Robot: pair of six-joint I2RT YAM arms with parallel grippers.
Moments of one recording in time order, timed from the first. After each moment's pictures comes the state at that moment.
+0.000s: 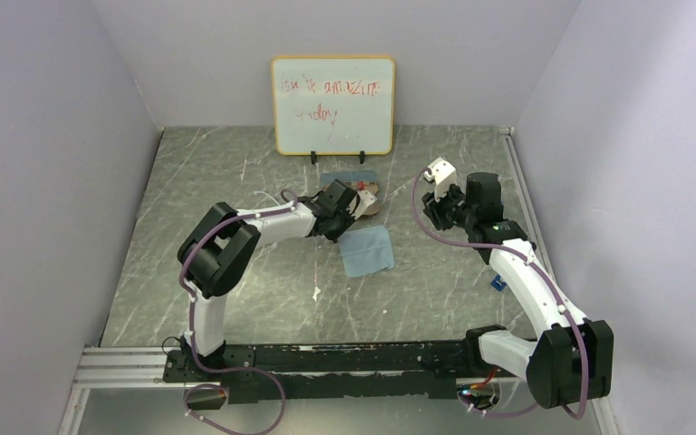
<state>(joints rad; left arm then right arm) -0.74 1.96 1.28 -0.26 -0.10 0.16 0.16 1.11 0.79 -0.24 -0.34 -0.43</state>
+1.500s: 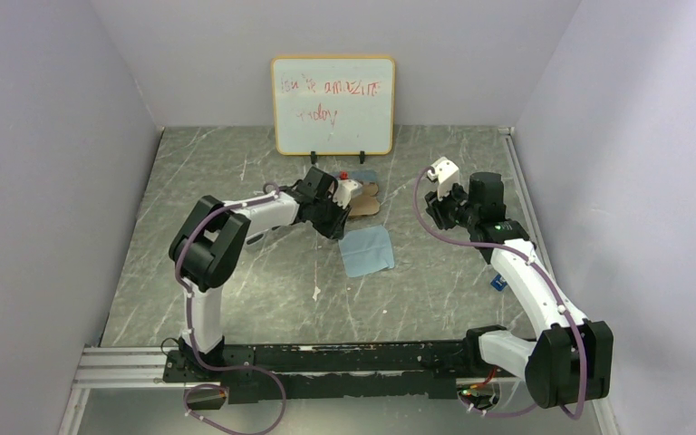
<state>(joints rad) -0.60 1.96 1.26 -0.25 0.35 0.05 0.14 1.11 0.79 -0.24 -0.34 -0.43</state>
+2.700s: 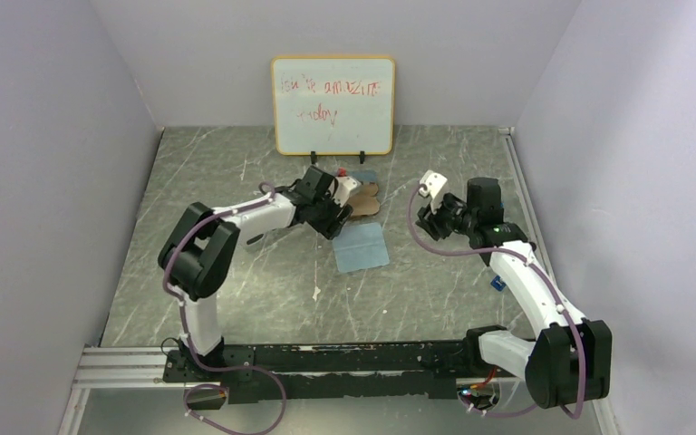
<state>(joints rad) -0.62 1.91 1.26 -0.27 0.15 0.10 0.14 1.11 0.77 -0.27 -0.51 -0.56</state>
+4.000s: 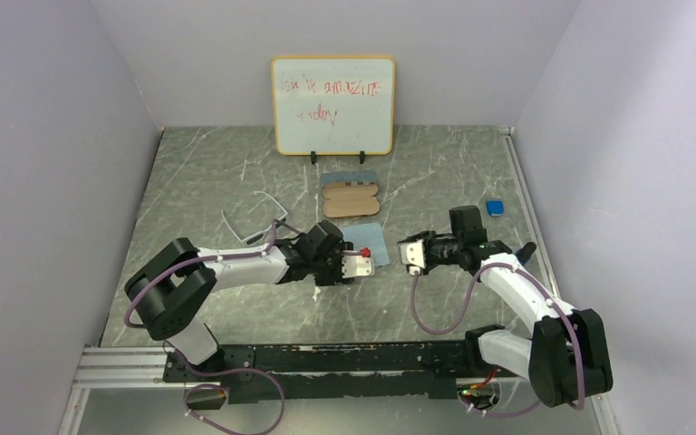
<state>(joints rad) -0.90 1.60 0.82 -0.10 0.15 0.67 0.22 1.13 0.56 -0.33 -0.87 -1.48</state>
